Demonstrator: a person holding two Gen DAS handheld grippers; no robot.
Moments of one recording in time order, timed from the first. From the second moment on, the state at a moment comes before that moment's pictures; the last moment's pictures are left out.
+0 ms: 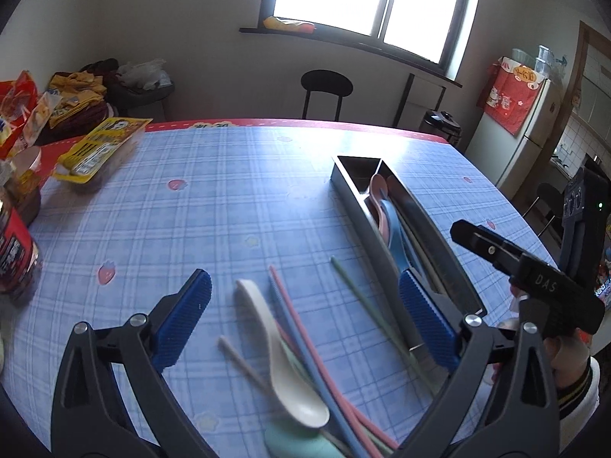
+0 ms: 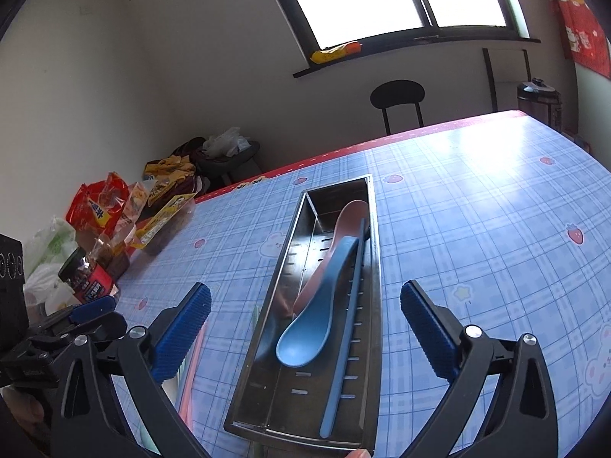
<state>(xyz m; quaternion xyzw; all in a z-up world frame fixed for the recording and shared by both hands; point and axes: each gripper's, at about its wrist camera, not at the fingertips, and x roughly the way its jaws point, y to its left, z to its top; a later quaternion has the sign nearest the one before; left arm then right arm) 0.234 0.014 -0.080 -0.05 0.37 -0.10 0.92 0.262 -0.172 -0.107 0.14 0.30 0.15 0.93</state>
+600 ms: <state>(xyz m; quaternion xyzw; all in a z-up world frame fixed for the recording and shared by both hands) 0.142 0.052 -0.131 -0.11 0.40 -0.05 0.91 0.200 -0.124 -0.121 0.02 0.33 0.23 0.92</state>
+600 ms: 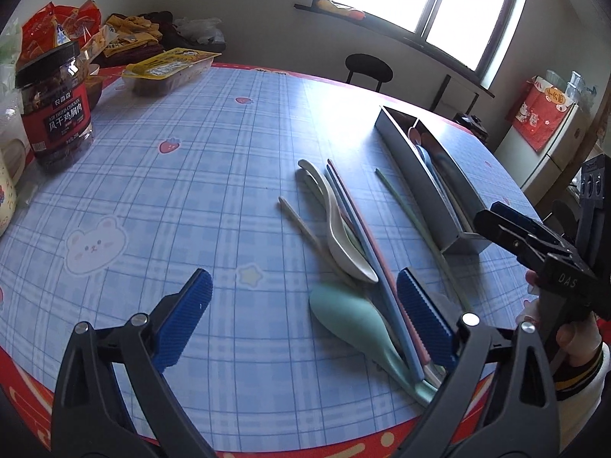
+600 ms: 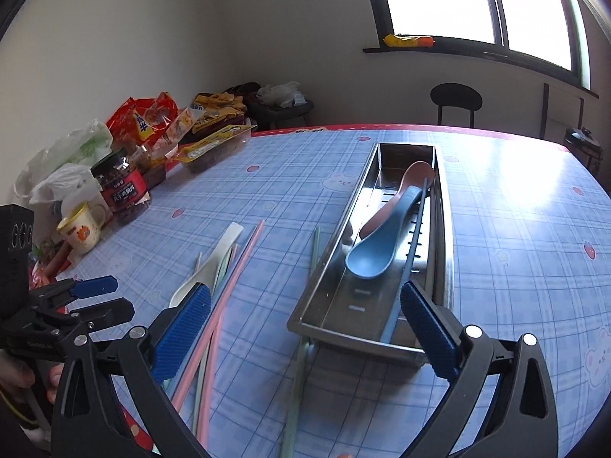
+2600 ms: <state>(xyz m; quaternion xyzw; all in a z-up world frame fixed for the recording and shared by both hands) 0.156 0.057 -0.155 -0.02 0.45 -0.04 0.89 0.177 -0.119 -0.136 0.01 0.35 0.30 0.89</state>
